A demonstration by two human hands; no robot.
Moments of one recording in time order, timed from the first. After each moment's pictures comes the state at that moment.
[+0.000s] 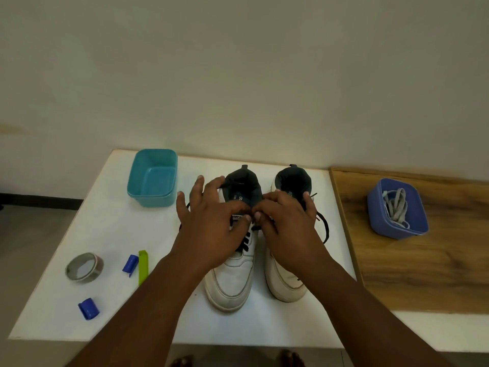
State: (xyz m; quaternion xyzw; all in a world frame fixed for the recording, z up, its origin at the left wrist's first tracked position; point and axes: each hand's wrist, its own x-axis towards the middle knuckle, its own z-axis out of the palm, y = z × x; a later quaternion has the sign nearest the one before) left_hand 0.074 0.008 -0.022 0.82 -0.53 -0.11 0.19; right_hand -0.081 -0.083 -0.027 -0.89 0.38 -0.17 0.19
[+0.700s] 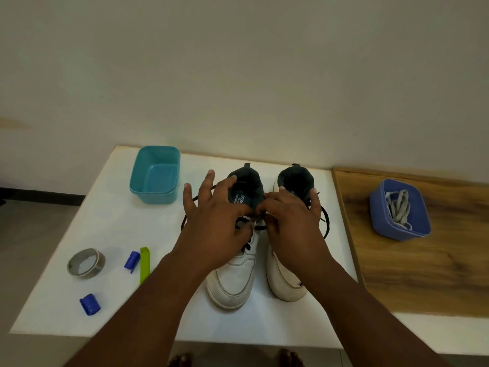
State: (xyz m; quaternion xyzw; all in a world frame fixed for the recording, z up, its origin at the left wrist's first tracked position) left_hand 0.071 0.009 -0.015 0.81 -0.56 -0.10 0.15; right_hand -0.081 -0.082 -0.021 -0.90 0.38 -0.15 0.16
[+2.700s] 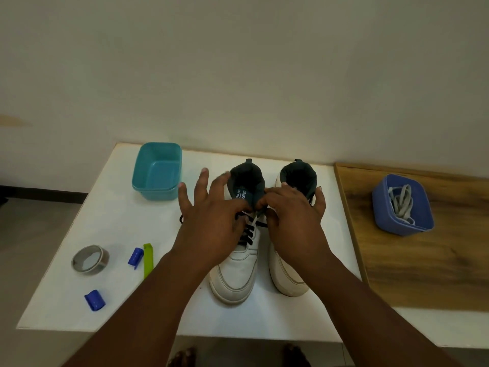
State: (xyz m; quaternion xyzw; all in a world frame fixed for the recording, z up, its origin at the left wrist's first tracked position) left_hand 0.076 0.017 -0.022 0.82 -0.55 -0.08 0.14; right_hand -0.072 -0.078 -0.028 -0.89 0.41 -0.16 0.14
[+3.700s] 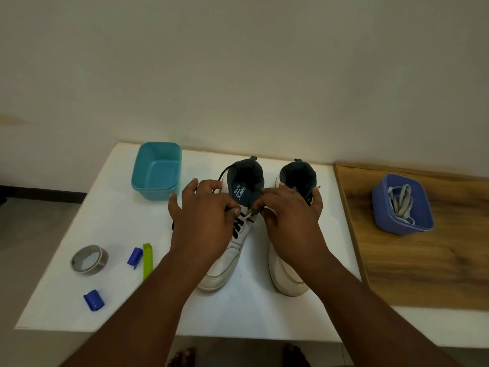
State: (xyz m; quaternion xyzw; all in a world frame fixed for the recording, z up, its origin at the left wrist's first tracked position) left_hand 0.079 0.018 -0.016 0.87 -0.44 -0.12 0.19; right_hand -0.068 -0.078 -0.028 -0.88 0.41 -0.16 0.15
